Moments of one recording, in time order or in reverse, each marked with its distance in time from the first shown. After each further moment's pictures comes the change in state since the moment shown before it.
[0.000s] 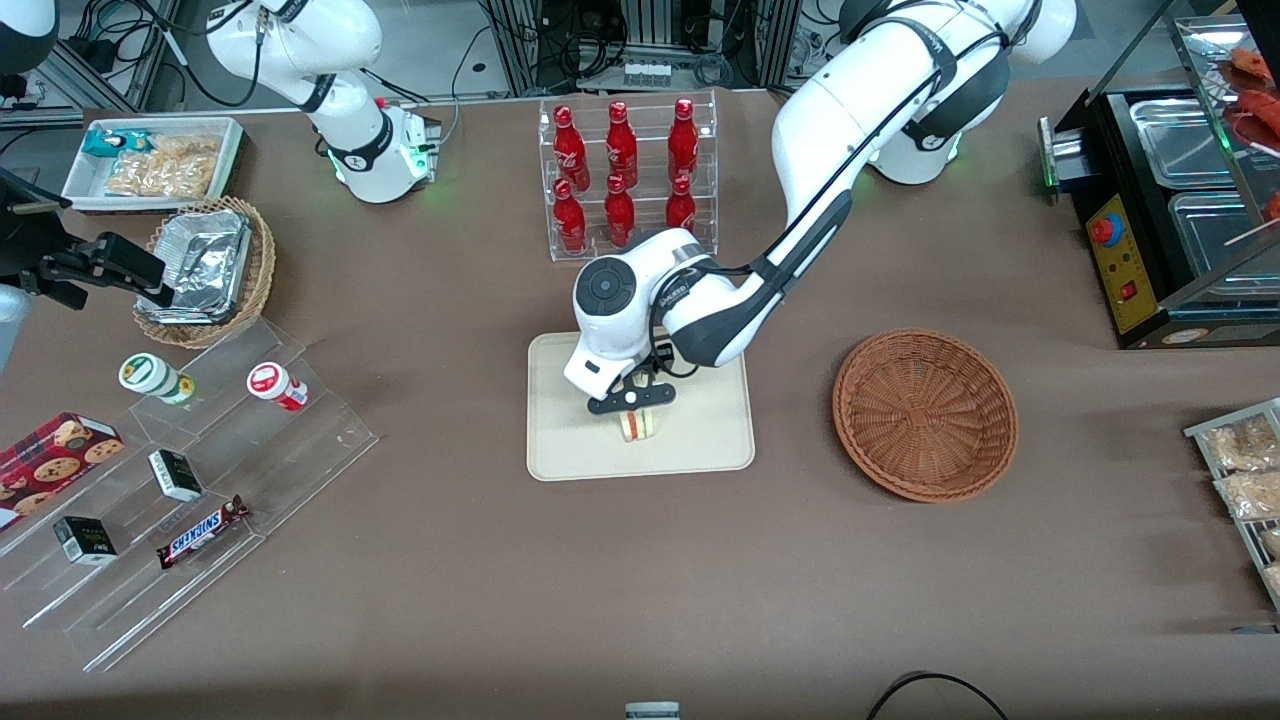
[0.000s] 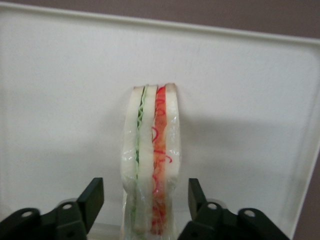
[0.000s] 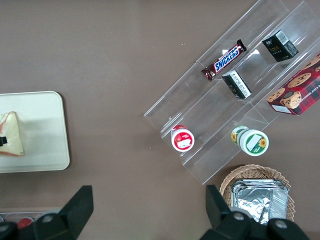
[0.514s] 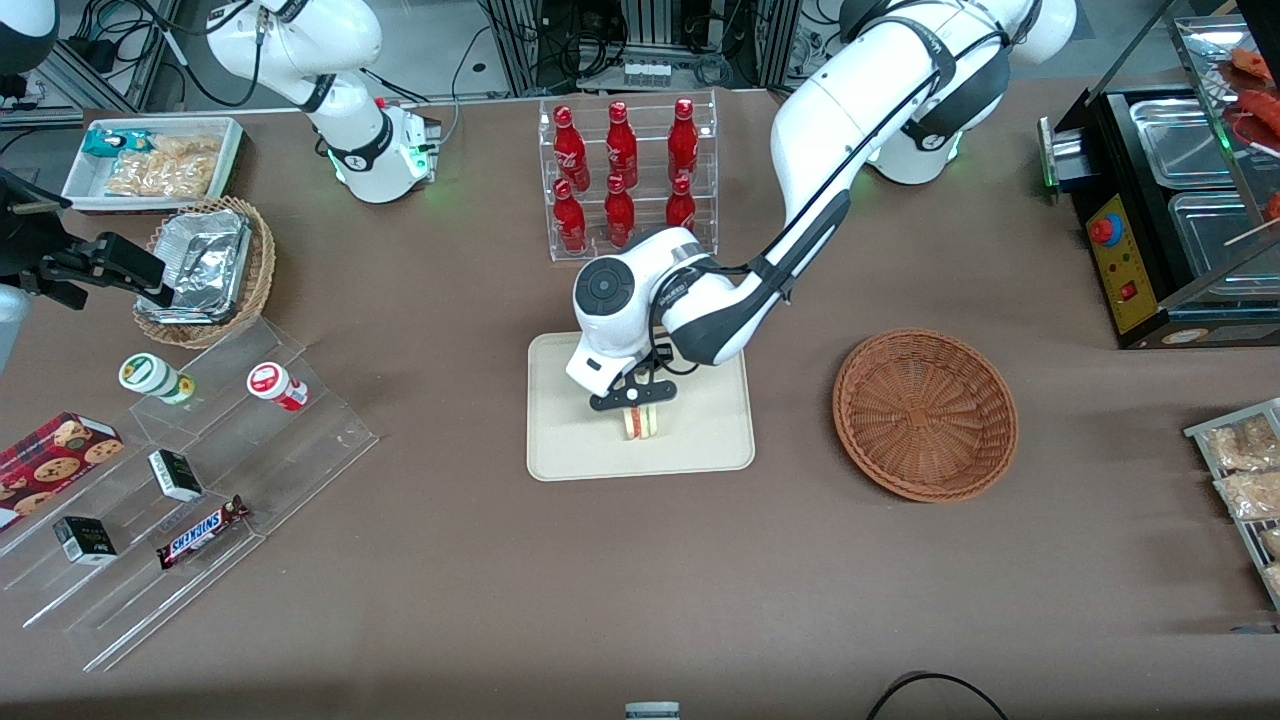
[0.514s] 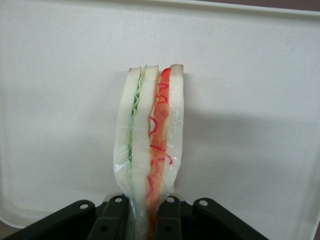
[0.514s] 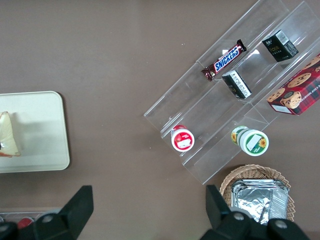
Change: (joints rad) arm -0.008 0.010 0.000 -0.038 0.000 -0.003 0.001
